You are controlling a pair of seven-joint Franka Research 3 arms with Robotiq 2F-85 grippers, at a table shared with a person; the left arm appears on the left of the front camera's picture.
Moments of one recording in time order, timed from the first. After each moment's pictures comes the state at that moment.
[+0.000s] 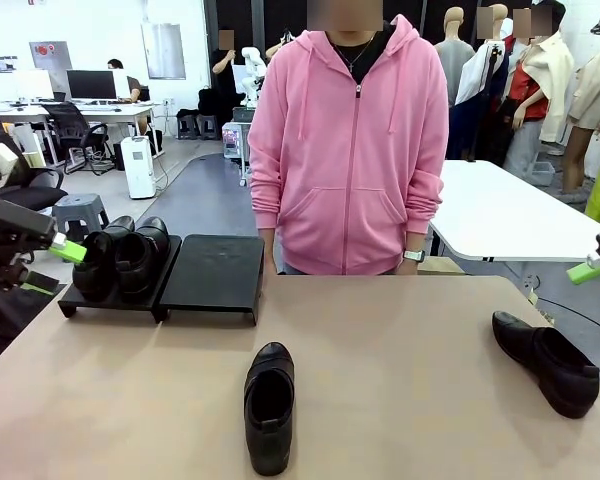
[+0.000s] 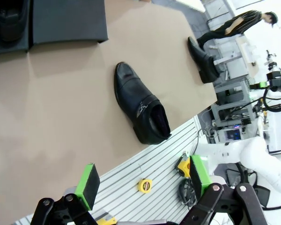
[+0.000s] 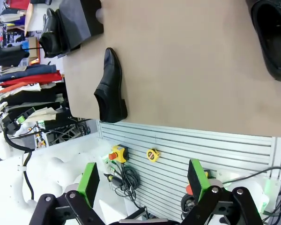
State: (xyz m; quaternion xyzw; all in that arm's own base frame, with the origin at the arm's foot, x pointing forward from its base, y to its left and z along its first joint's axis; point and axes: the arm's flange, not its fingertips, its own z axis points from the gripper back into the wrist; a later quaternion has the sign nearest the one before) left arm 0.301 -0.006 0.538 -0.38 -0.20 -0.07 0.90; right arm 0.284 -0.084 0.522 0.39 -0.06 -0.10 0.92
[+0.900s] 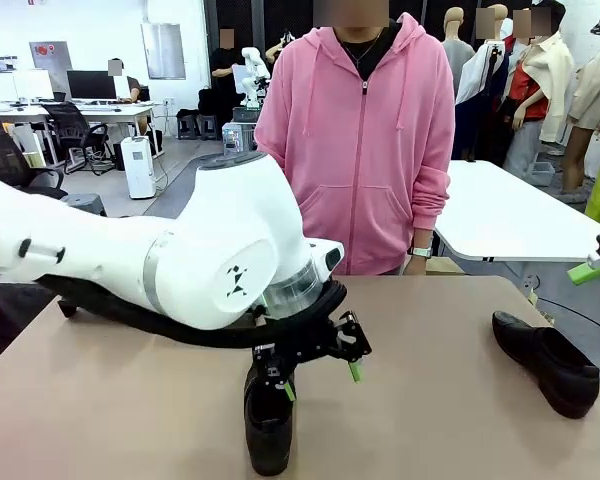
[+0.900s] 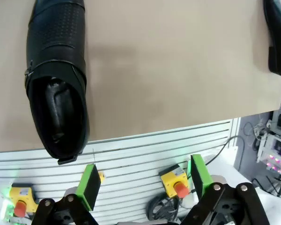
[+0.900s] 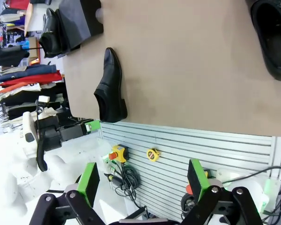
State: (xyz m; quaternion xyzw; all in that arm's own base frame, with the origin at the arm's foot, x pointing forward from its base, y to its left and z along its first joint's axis) left arm 0.289 -0.413 0.440 -0.16 -0.04 0.03 0.99; right arm 0.283 -0.084 0.522 0.39 -0.06 -0.10 0.92
